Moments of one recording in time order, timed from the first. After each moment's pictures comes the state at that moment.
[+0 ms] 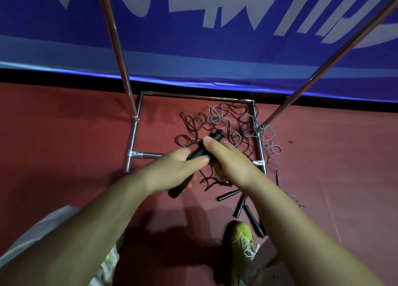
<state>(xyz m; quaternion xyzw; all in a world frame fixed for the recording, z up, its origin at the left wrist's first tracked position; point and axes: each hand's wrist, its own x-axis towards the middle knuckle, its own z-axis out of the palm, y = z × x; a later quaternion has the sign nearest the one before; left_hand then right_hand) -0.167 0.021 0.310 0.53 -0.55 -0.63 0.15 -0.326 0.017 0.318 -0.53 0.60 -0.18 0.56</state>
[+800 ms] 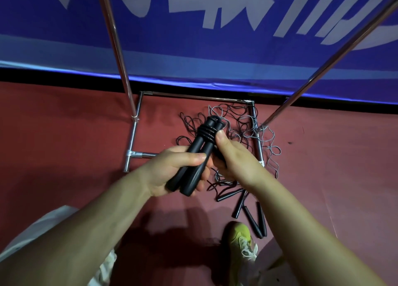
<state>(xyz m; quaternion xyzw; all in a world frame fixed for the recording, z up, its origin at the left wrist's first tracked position) -0.165 0.021 0.318 0.39 -0.34 -0.82 0.24 -0.336 0.019 0.329 -0.54 0.57 -0.23 0.57</state>
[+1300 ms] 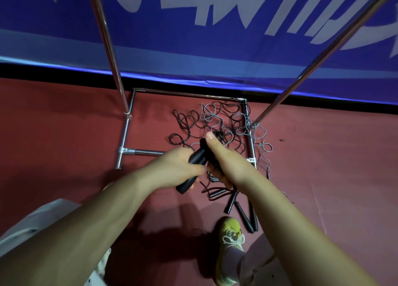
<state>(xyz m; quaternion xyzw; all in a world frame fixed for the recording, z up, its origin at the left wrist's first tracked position) -0.192 0.021 0.296 0.54 -0.57 -0.61 0.10 -0.346 0.030 0.319 -0.48 0.68 -0.12 0.55</state>
